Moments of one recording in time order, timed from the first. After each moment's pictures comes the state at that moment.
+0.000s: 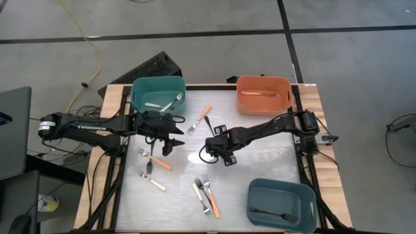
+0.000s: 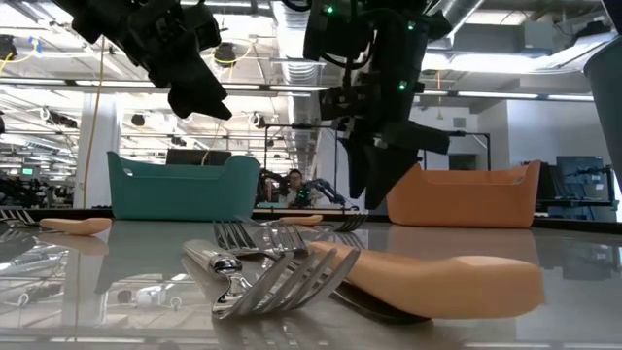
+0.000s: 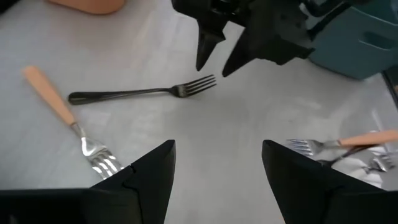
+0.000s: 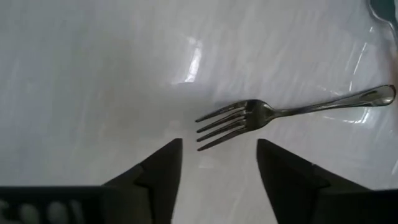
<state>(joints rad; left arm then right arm) 0.12 1.03 0.63 -0.11 0.06 -0.19 0.09 1.97 1.42 -0.79 0.27 -0.27</state>
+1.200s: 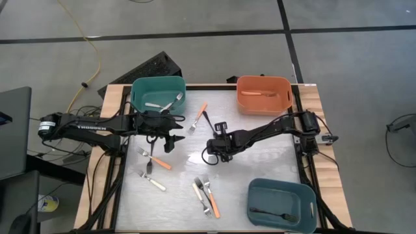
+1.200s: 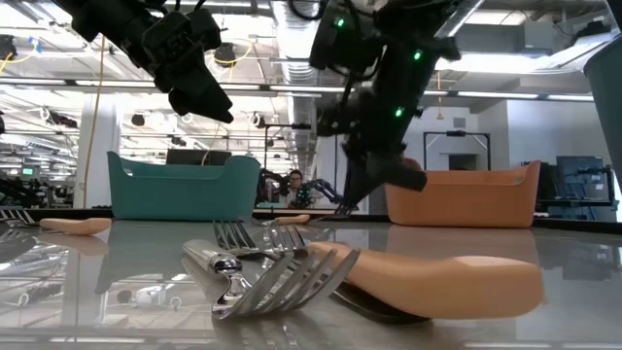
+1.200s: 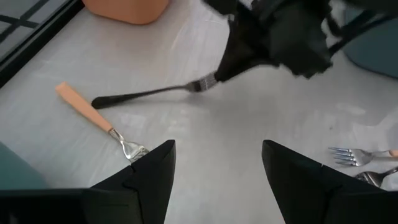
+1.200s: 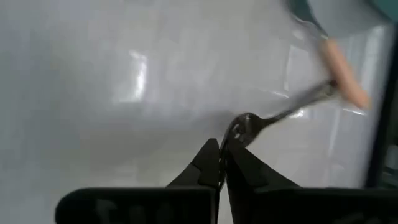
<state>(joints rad) 0.12 1.03 0.63 -0.11 -0.06 -0.14 0.10 1.95 1.29 -0.57 0.48 -0.24</state>
